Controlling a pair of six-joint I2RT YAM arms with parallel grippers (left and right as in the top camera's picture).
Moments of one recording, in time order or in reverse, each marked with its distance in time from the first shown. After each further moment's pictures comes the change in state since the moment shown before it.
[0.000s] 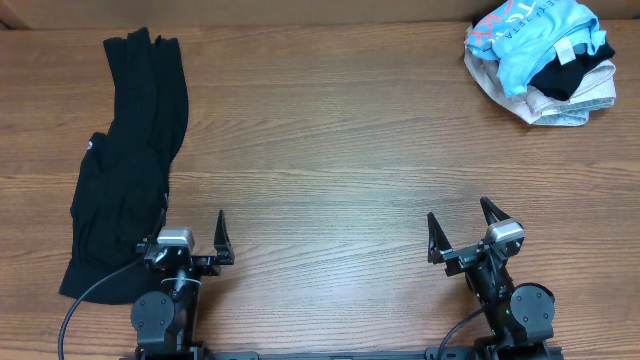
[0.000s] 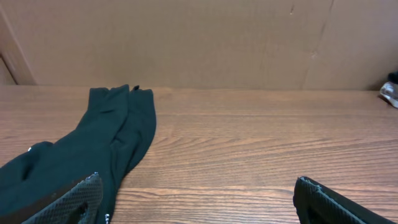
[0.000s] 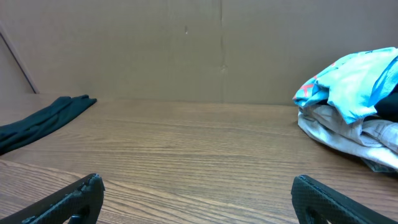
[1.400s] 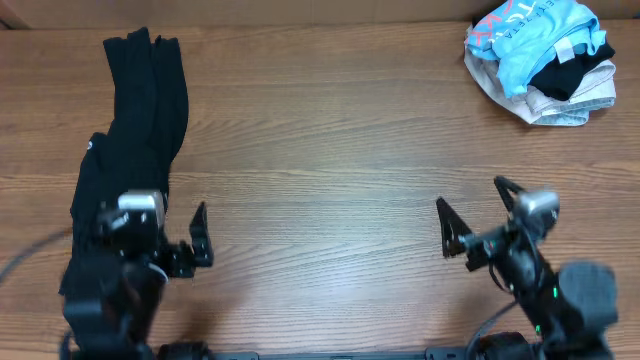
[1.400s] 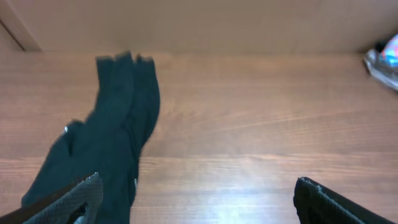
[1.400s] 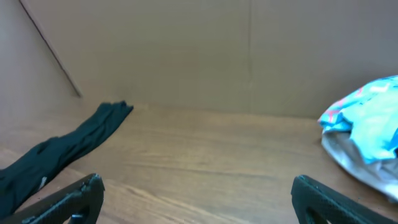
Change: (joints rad) left arm 0.000 0.512 0.871 -0.724 0.012 0.028; right arm 0.000 0.395 0.619 -0.373 -0.116 0.032
